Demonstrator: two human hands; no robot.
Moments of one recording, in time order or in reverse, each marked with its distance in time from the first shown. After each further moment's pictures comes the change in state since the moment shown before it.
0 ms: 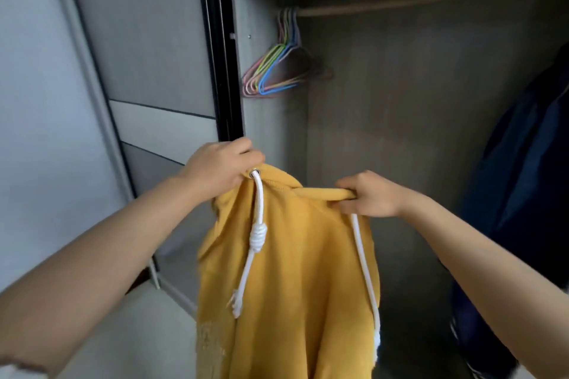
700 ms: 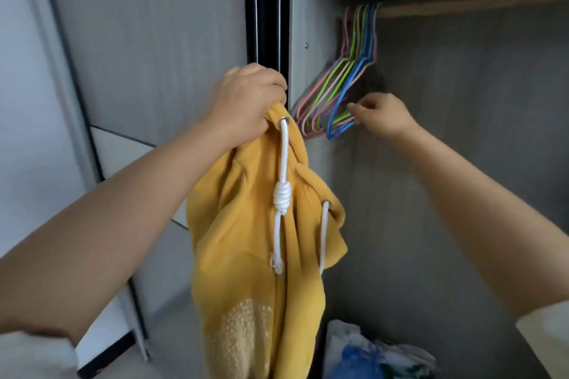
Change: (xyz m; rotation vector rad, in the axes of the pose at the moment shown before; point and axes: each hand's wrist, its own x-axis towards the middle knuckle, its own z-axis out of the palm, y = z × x) left_hand 0.114 -0.278 0.134 -0.003 0.217 -0.139; right_hand 0.398 0.044 -0.055 0.193 0.607 0.261
